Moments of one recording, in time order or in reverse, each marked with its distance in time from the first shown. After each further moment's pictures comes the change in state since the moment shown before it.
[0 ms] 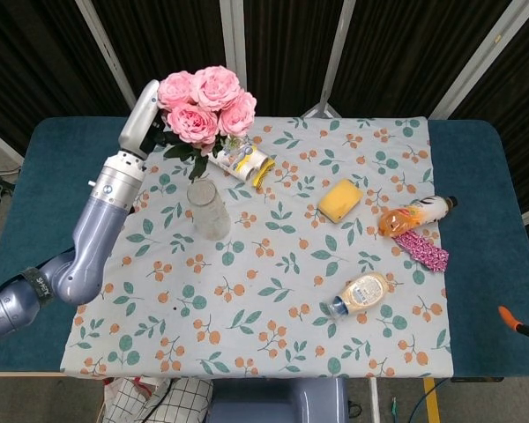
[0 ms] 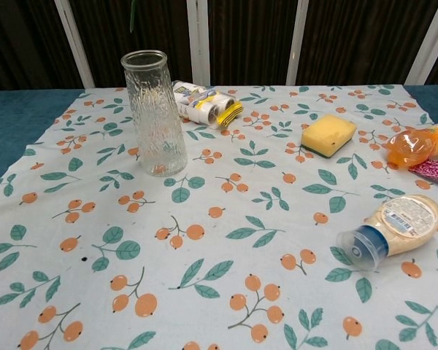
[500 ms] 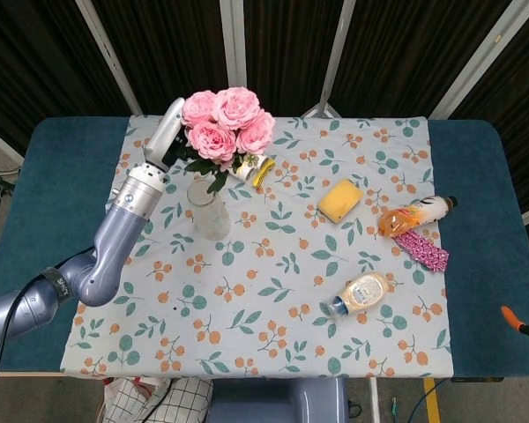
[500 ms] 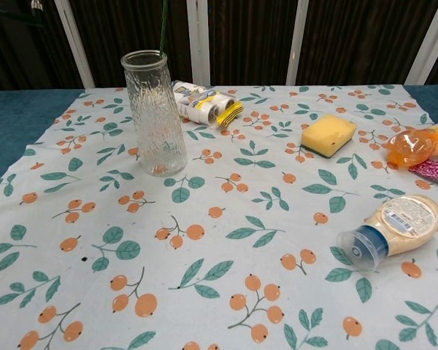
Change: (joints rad) left arm -0.017 -0.076 0.073 0.045 0.119 0.014 -0.154; right arm -0.009 0.006 0.005 -0.002 -0.009 0.006 0.029
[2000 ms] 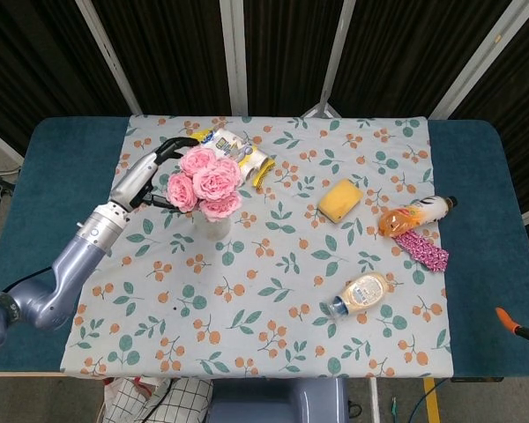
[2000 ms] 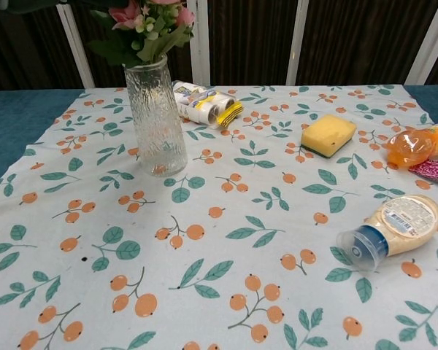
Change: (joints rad) left arm 0.139 0.162 0.280 -0.012 0.172 -0.043 -0.104; right arm -0.012 0.012 -0.004 -0.034 -0.046 0.022 0.022
